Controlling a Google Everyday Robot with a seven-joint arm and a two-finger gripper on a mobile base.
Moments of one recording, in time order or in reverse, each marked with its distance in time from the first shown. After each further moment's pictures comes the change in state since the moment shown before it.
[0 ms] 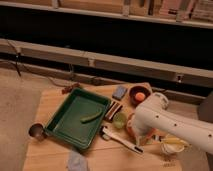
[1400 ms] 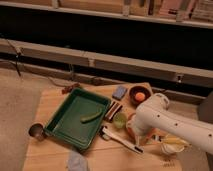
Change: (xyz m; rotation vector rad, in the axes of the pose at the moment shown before) arm -0.004 0.001 0.008 -0.006 -0.043 -0.037
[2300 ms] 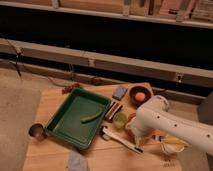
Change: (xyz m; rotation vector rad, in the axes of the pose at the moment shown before) arm 0.001 0.003 0.014 -0.008 -0.023 -0.018
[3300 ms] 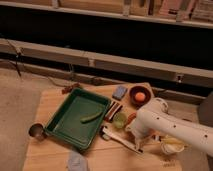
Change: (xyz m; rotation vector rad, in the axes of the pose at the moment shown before) arm 0.002 0.006 0.020 -0.021 -0.019 -0.013
